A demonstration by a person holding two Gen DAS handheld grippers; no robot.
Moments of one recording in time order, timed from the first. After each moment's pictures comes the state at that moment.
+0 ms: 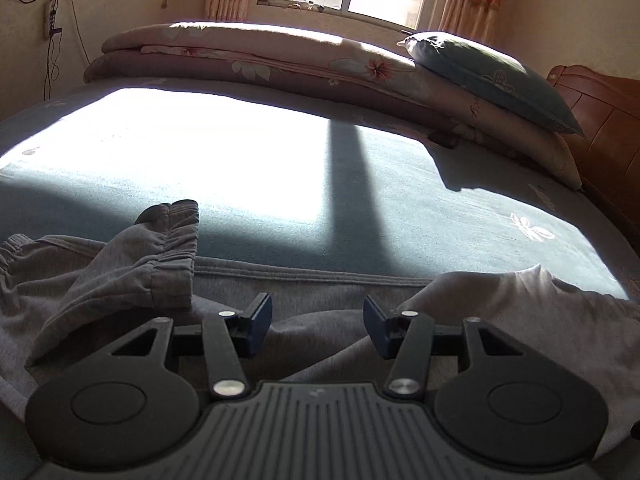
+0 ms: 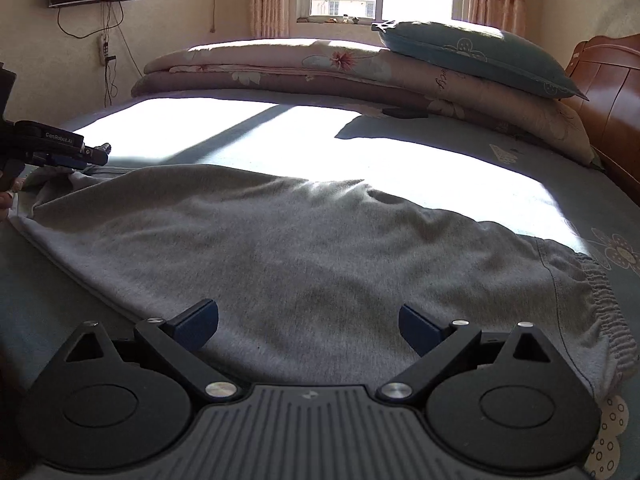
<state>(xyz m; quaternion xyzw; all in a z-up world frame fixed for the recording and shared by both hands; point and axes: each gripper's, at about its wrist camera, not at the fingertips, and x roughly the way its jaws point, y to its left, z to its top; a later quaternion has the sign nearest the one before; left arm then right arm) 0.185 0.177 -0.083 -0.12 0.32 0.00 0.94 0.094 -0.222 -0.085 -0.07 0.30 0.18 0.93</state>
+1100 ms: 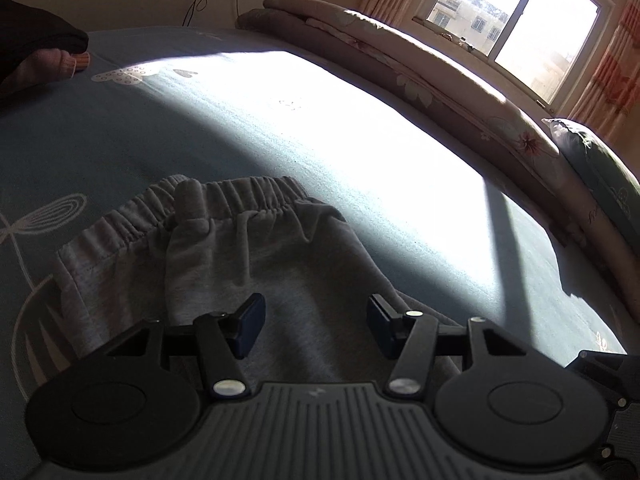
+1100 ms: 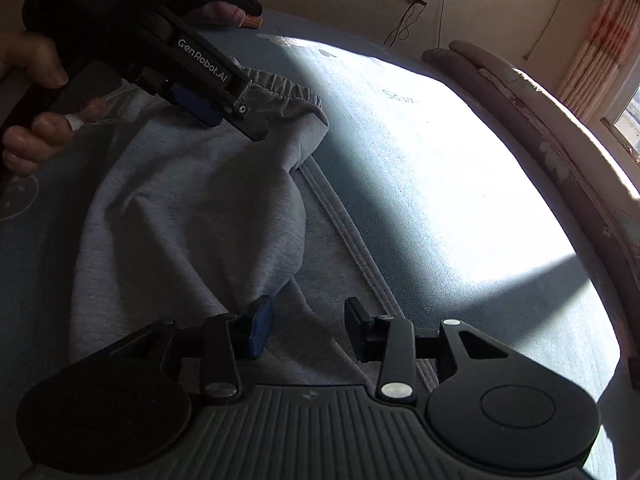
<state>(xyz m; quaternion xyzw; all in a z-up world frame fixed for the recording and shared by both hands) 0.175 0.299 -0.117 -0.27 0.31 0.15 0.90 0.229 0.090 -0.101 -0.37 0.26 0.48 0.76</state>
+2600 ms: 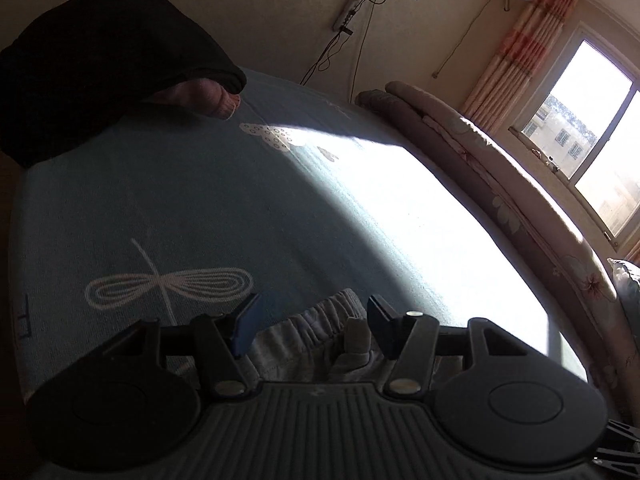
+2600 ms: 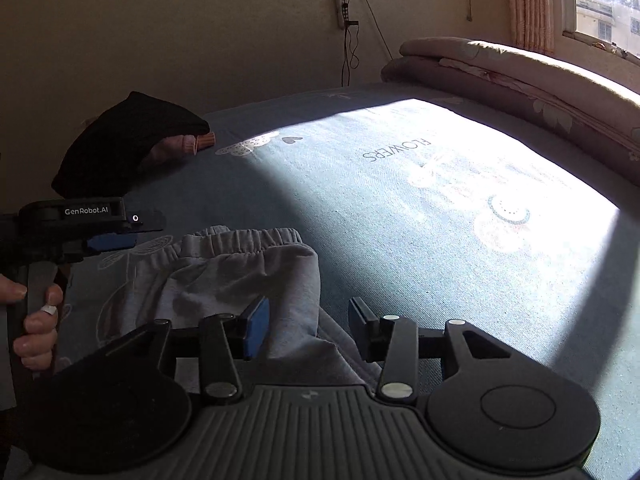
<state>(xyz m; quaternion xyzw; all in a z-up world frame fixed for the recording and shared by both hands) 0.118 0.396 -0.114 -0.39 0.20 0.27 0.86 0.284 0.140 -0.057 -0.13 0.32 0.50 0.80</state>
